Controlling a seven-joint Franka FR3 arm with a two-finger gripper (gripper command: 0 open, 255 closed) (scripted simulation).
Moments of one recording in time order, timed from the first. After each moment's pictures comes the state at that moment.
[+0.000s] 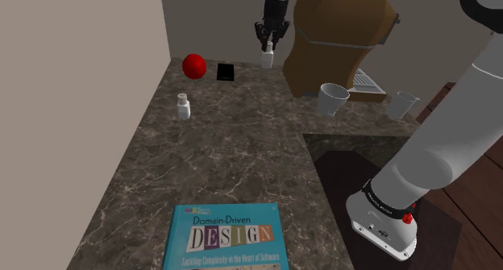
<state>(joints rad) -0.06 0.05 0.08 -1.77 -0.07 1.87 0.21</state>
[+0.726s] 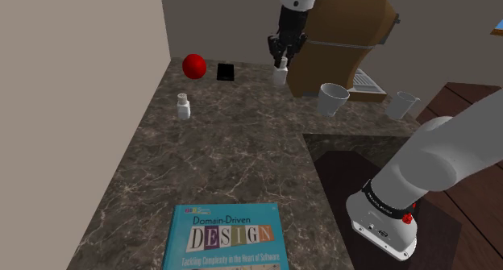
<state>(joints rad) 0.00 -0.32 0.14 -2.17 -0.02 1.89 0.31</state>
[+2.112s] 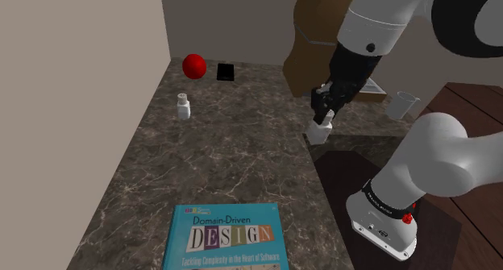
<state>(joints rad) 0.24 -0.97 0.36 -2.56 0.22 1.64 0.62</state>
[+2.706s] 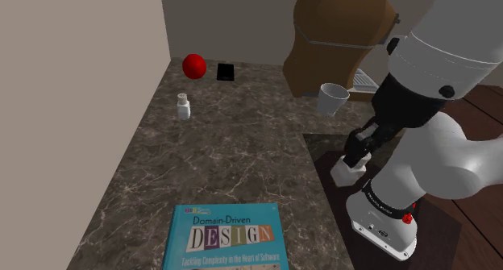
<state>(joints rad) 0.37 -1.14 0.51 -2.56 0.39 1.49 0.82</state>
